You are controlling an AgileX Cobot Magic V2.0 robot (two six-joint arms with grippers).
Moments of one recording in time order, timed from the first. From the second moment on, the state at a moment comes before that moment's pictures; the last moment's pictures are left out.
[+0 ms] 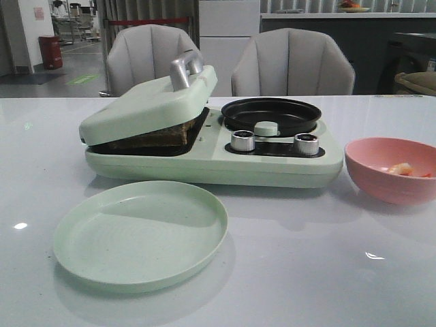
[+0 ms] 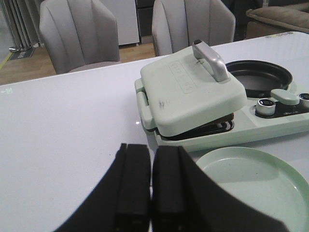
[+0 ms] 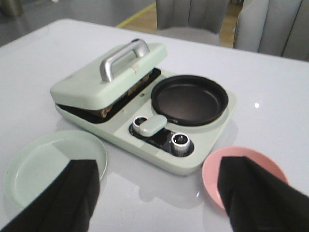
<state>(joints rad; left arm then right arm) -0.27 0.32 -0.37 -0.15 0.31 0.21 0.46 0.65 -0.71 -0.03 0.47 0.09</state>
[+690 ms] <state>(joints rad) -0.27 0.32 -0.37 -0.15 0.31 0.21 -0.02 0.99 -0.89 0.03 0.59 0.10</state>
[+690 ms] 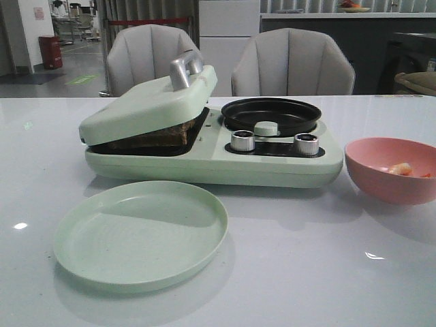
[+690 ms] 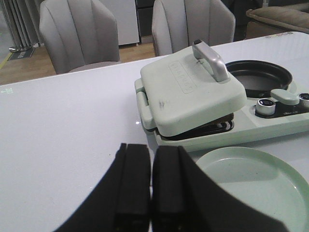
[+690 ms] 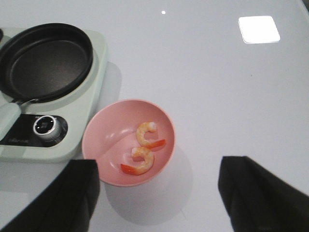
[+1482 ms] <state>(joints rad) -0.27 0.32 -0.37 -0.15 0.31 0.21 -0.22 1.71 -1.20 0.41 0.69 -0.22</state>
